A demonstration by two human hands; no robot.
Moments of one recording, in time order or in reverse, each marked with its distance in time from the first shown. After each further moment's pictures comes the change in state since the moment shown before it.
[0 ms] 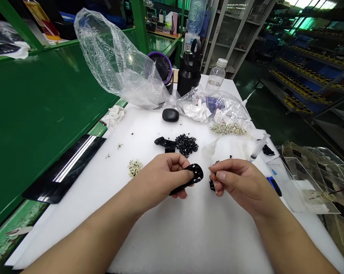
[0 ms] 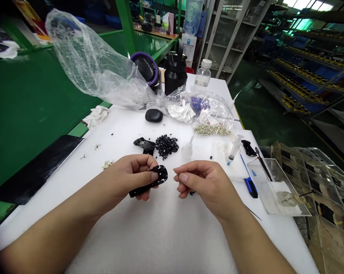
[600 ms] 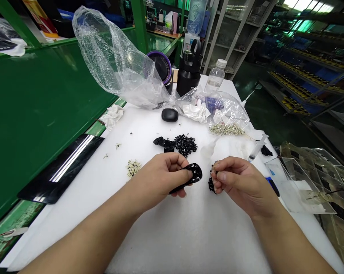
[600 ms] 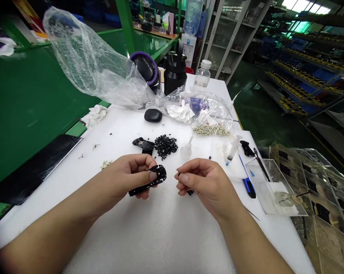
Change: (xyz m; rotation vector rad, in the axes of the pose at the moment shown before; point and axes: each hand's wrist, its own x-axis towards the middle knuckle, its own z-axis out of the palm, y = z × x) left_hand 0.001 -0.001 0.001 0.022 0.028 0.013; right_hand 0.001 0.000 -0.002 0.096 -0.019 -0.020
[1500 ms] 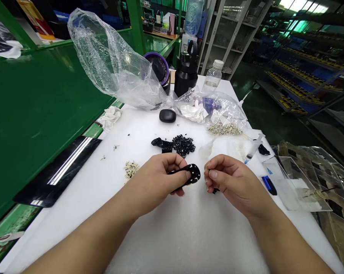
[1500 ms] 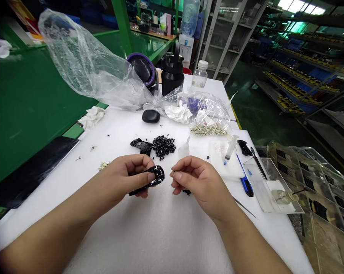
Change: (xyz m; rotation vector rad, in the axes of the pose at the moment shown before) left_hand -0.001 -0.001 0.002 0.040 0.032 0.056; right_hand 0.000 0.002 0.006 -0.081 0.000 0.003
